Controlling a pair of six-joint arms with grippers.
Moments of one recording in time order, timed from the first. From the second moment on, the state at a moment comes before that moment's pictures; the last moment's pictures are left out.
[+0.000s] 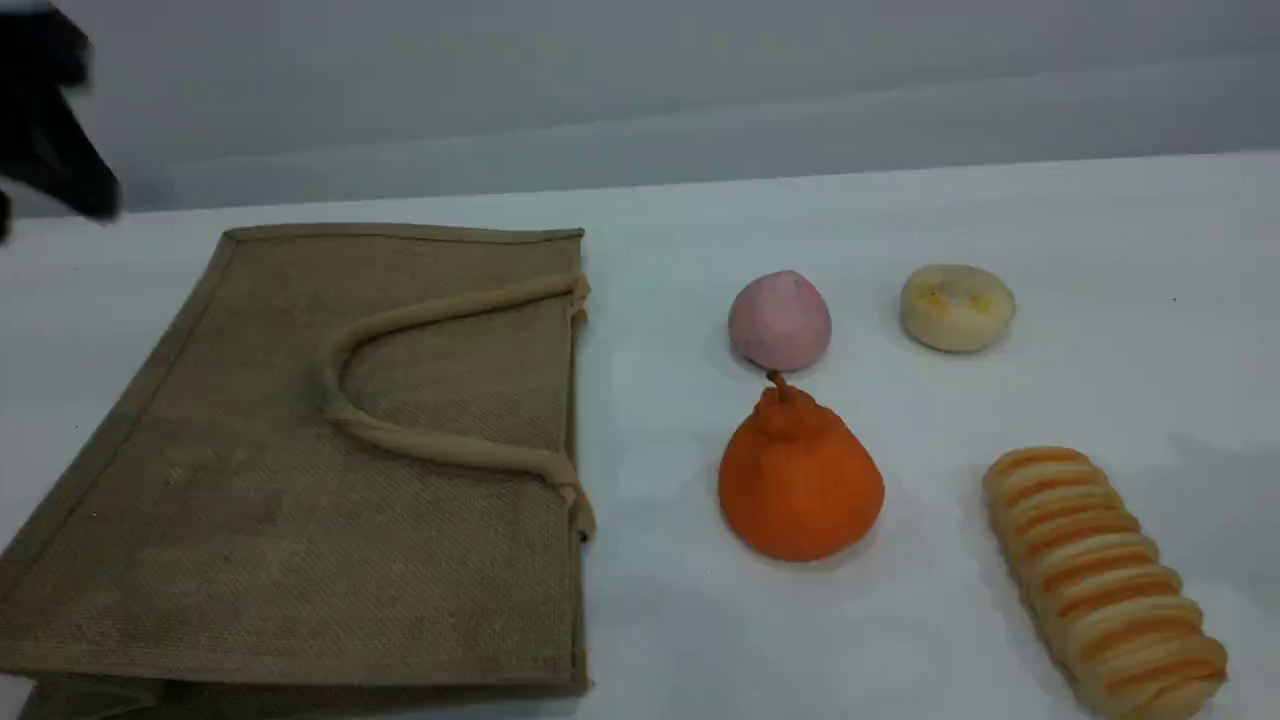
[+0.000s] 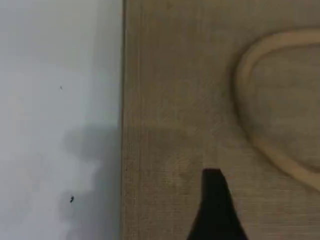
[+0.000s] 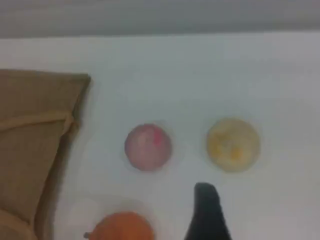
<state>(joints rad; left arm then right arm) -0.09 1.50 -0.85 -0.09 0.43 -0.11 -0.01 1.32 -0.82 0.73 0.39 -0.55</state>
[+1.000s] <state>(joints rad) -0.13 2.02 -1.16 -0.16 0.42 -0.08 -0.01 1.58 -0.82 1.26 0.35 -1.01</state>
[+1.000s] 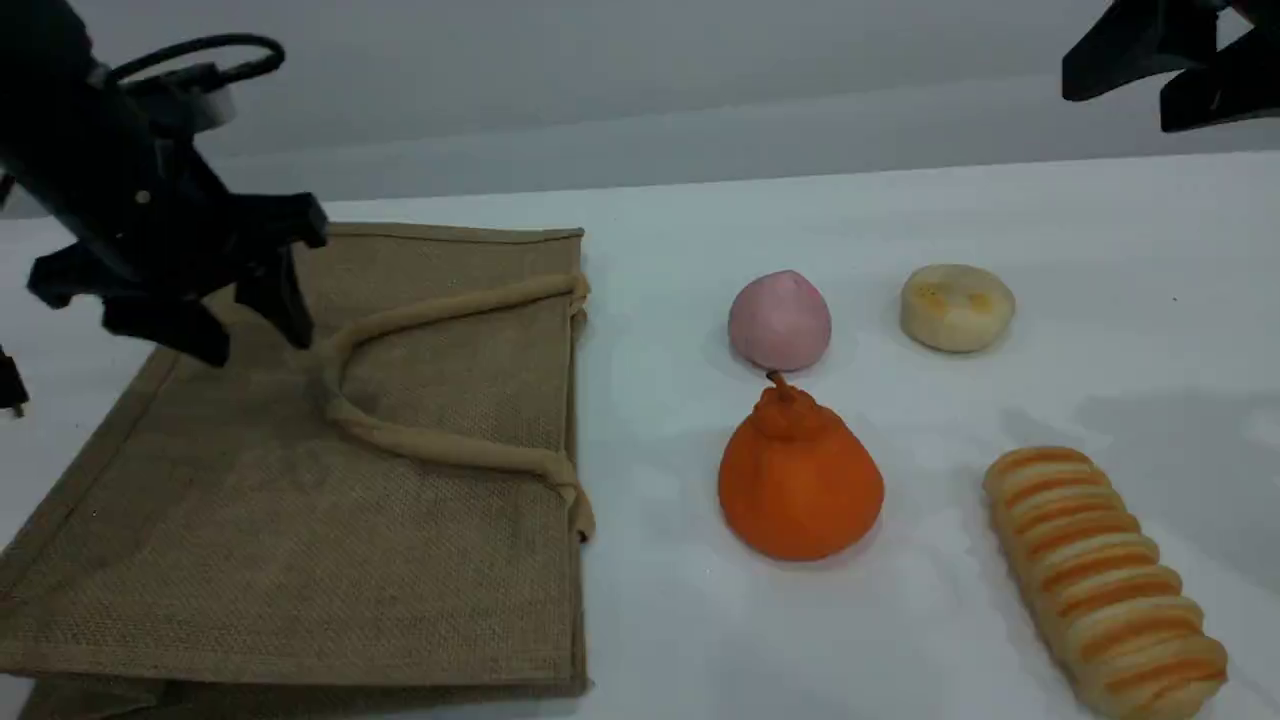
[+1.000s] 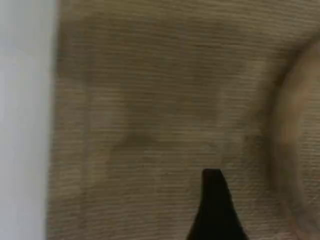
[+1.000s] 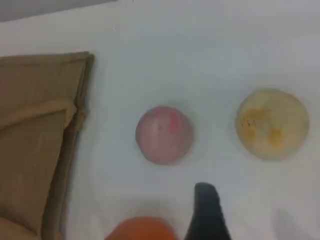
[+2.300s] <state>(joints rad) -0.17 2.10 -1.41 -0.18 0.63 0.02 -0.01 1.59 -0.82 1.26 0.34 -1.01</state>
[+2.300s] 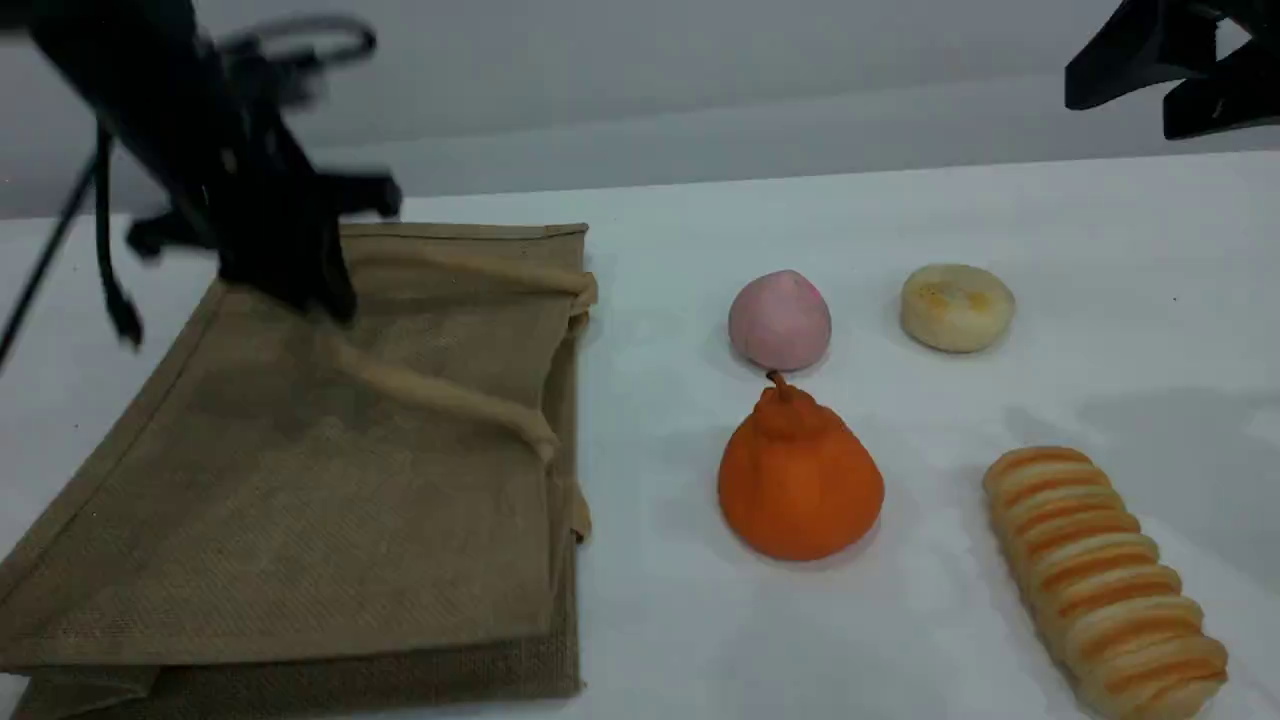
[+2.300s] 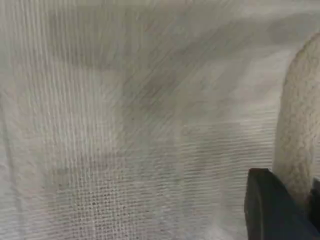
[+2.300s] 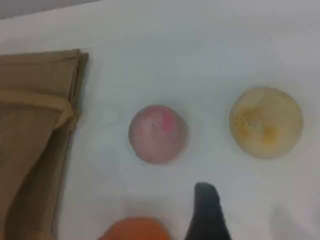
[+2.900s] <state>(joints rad) -0.17 1.83 -1.89 -0.29 1.22 0.46 0.04 1.60 -0.82 1.45 0.41 -1.22</state>
